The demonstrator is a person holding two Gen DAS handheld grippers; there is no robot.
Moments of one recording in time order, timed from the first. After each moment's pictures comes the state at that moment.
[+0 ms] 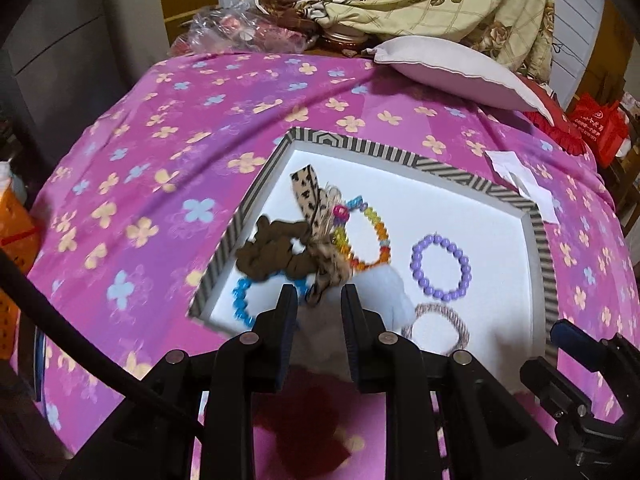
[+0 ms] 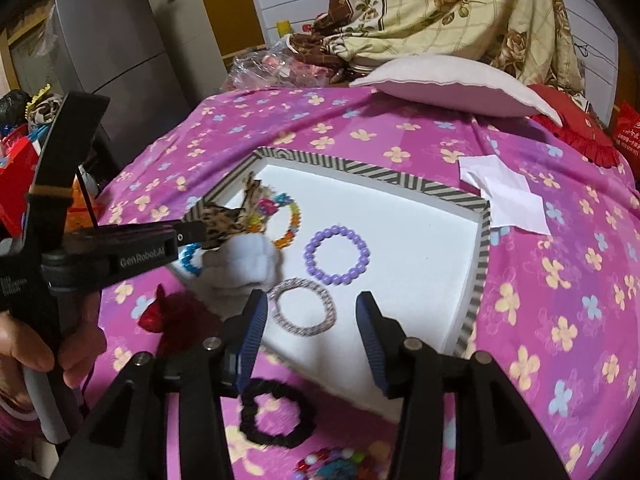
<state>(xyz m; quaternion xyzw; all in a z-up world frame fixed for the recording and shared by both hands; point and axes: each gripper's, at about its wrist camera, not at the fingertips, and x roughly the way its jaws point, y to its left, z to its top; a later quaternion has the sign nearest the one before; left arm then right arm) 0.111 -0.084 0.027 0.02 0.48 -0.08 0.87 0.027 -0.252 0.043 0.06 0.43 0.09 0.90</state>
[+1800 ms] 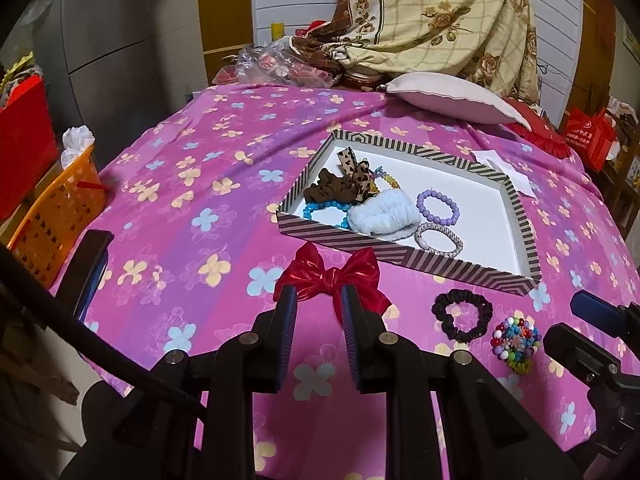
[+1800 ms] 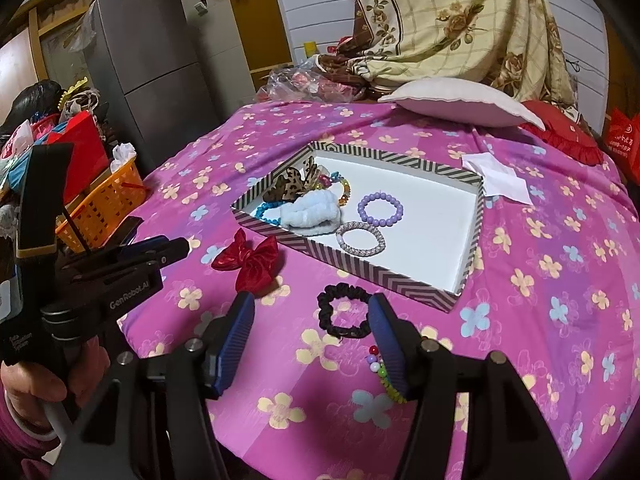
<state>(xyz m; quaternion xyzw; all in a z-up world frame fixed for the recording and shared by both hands) -0.040 -0.030 0.052 0.01 0.41 -0.05 0.91 -0.097 -0.214 0.068 0.05 0.39 0.11 0.91</state>
